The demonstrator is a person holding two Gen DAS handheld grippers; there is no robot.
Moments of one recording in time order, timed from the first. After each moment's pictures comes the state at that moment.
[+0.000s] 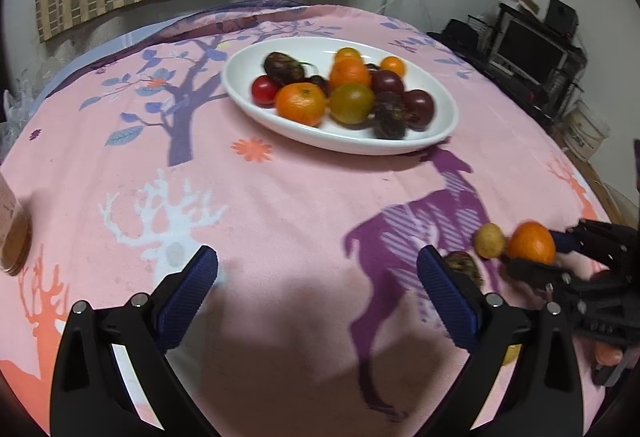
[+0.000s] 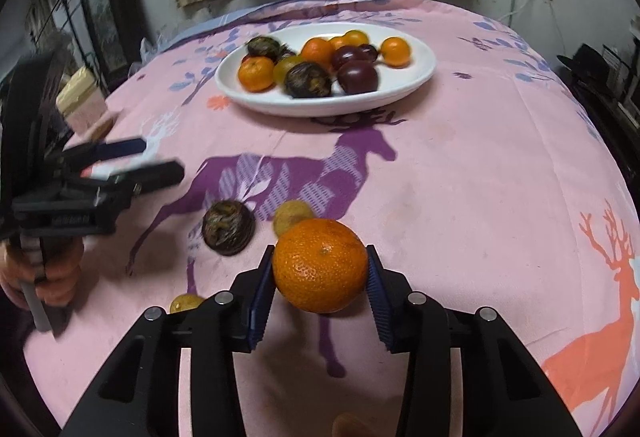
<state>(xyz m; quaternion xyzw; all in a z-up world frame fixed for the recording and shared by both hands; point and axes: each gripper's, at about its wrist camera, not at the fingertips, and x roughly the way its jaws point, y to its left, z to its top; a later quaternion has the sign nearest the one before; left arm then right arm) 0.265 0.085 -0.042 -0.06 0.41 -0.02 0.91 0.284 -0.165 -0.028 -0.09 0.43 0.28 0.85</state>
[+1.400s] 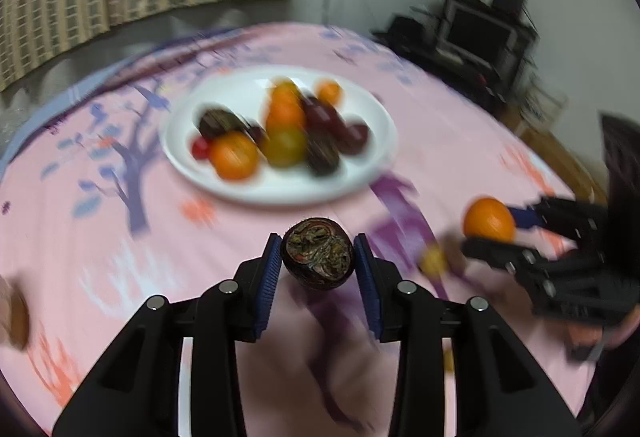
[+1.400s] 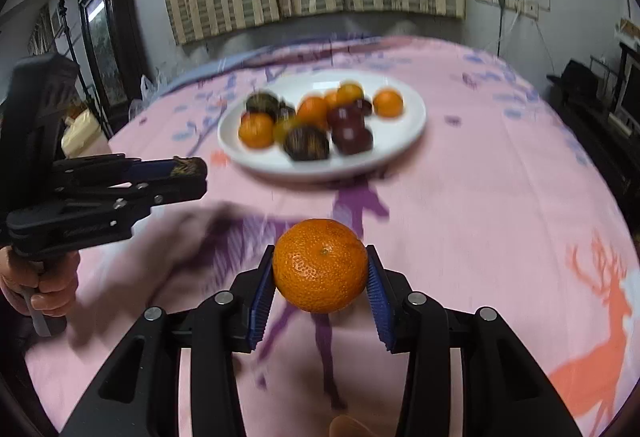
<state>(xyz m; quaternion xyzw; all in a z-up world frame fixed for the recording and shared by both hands) 0.293 0.074 -0.003 -0.02 0.38 -0.09 0.92 0.300 -0.144 0.009 -0.07 0.36 0.29 0.88</state>
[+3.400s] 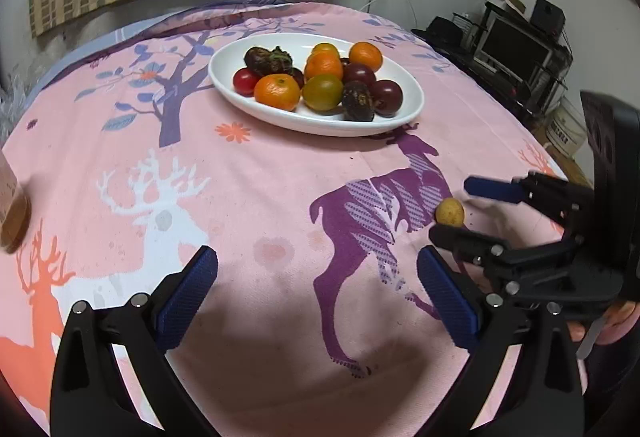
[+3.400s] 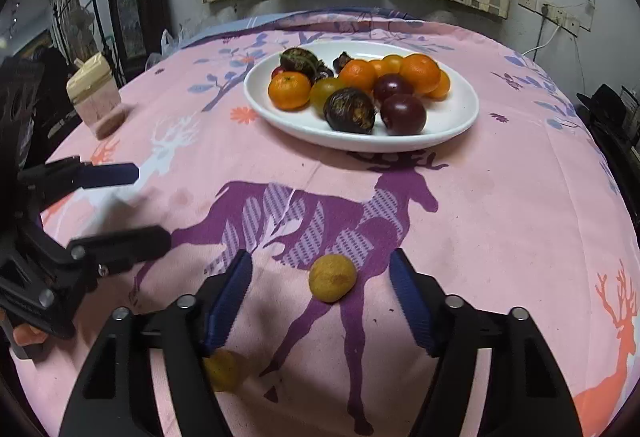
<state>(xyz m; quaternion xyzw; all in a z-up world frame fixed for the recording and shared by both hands) 0.240 0.078 -0.034 -0.07 0.41 -0.03 0.91 0.283 -0.114 -0.034 -0.16 0.41 0.32 0.84</state>
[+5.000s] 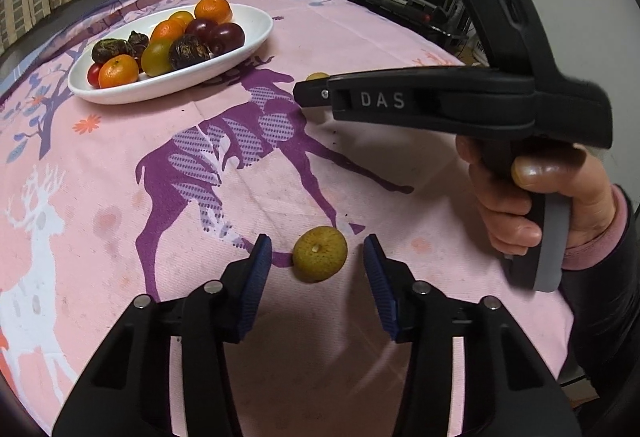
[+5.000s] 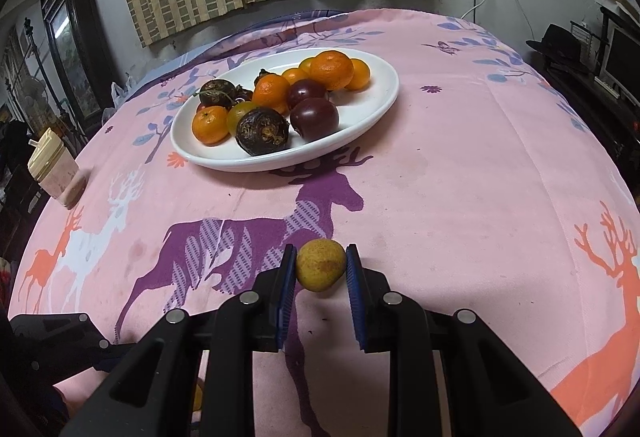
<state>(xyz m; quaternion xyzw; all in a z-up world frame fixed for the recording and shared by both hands) 0.226 -0.015 -0.054 0.02 0.46 -0.18 0.87 0.314 -0.155 -0.029 -0.05 0.42 0.24 0.87</state>
